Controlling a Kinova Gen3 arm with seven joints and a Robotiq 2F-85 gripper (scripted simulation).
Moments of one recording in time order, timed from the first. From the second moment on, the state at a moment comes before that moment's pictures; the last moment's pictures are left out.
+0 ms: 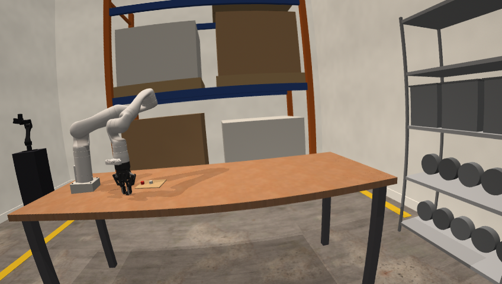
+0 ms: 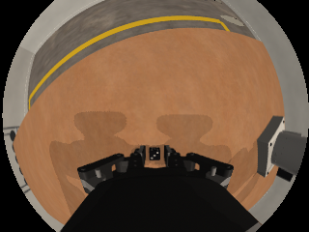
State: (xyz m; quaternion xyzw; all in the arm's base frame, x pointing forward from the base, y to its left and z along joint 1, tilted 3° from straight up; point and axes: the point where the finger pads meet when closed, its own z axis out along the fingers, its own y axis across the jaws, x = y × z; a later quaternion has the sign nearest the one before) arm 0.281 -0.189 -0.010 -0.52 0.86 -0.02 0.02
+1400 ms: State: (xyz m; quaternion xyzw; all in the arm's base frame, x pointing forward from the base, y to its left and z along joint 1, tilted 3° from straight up) arm 0.281 -0.189 -0.010 -0.52 0.86 -0.02 0.02
